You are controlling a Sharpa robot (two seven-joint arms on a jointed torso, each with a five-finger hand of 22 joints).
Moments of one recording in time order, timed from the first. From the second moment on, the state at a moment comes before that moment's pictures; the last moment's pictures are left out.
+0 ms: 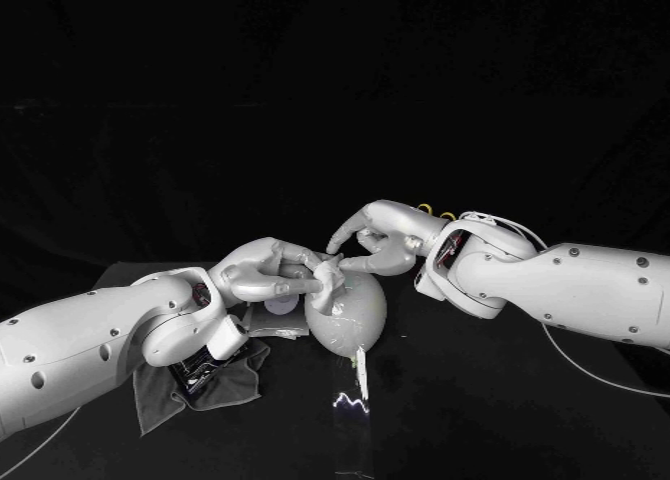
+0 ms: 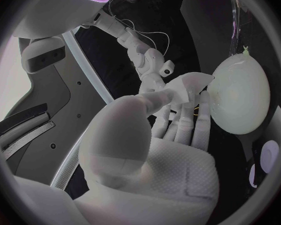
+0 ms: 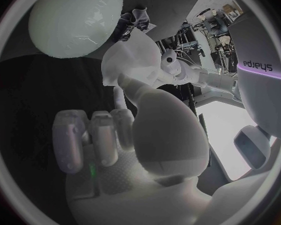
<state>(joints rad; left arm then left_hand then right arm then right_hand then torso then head) 1.23 -0.78 -0.08 1.49 -0.52 0.12 0.41 1.36 0.00 0.75 -0.12 0.04 0.79 0.18 0.59 0.45 0.50 0.21 0.05 0.05 0.83 0.14 0.69 0.20 0.15 0.77 0.29 0.18 0.10 1.39 -0.83 -0.17 1.63 -1.23 -0.40 0.11 1.36 -0.15 0.45 -0.04 0.05 1.02 0.12 0.13 0.35 1.47 0.03 1.48 1.31 1.46 -0.03 1.57 1.31 0.02 1.46 0.07 1.52 1.31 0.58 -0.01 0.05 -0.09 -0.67</state>
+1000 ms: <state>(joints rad) 1.23 -0.78 -0.08 1.49 -0.52 0.12 0.41 1.36 0.00 0.75 -0.12 0.04 0.79 0.18 0.59 0.45 0.51 0.21 0.05 0.05 0.83 0.14 0.69 0.20 0.15 0.77 0.29 0.18 0.11 1.39 -0.82 -0.17 1.61 -1.24 -0.39 0.07 1.34 -0.14 0.45 -0.03 0.05 1.05 0.12 0.14 0.35 1.47 0.04 1.48 1.31 1.46 -0.03 1.57 1.31 0.02 1.46 0.08 1.53 1.31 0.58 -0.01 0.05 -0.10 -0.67</state>
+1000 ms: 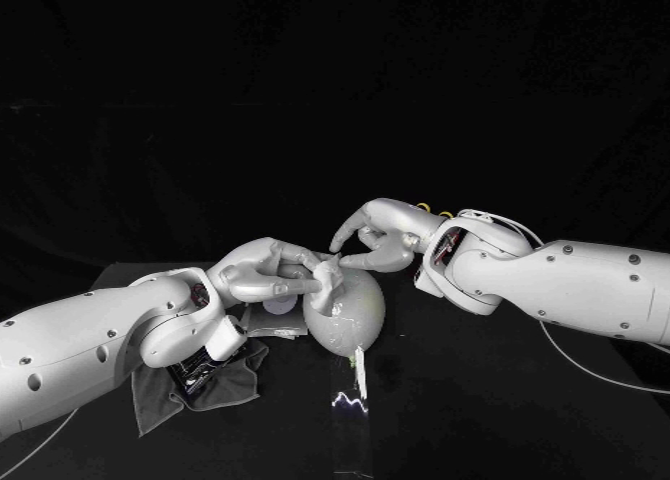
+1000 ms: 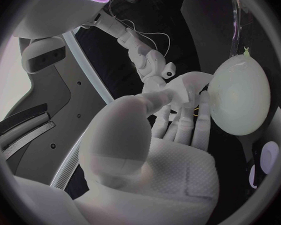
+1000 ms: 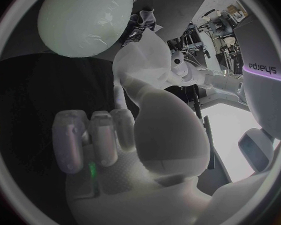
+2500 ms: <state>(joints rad) 1.23 -0.78 -0.08 1.49 -0.48 0.10 0.40 1.37 0.01 0.74 -0.13 0.04 0.78 0.20 0.61 0.45 0.51 0.22 0.05 0.05 0.83 0.15 0.69 0.20 0.15 0.77 0.29 0.19 0.11 1.39 -0.85 -0.17 1.66 -1.20 -0.54 0.08 1.33 -0.08 0.49 -0.02 0.05 1.11 0.05 0.35 0.46 1.47 -0.01 1.57 1.31 1.47 -0.06 1.57 1.31 0.01 1.47 0.04 1.57 1.31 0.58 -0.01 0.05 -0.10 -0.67</state>
